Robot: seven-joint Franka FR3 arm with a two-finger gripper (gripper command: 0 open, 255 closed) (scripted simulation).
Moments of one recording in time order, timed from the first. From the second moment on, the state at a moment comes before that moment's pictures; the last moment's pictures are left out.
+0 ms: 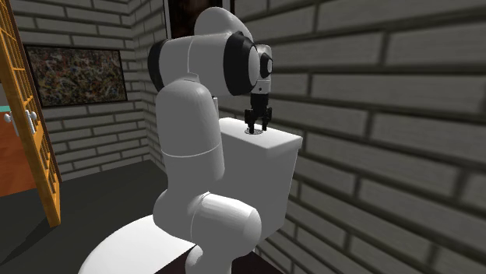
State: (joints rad) arm 0.36 -0.15 0.07 -1.90 0.02 1.73 -1.05
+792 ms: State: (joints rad) arm 0.36 -0.13 0.07 -1.77 0.02 1.62 -1.05
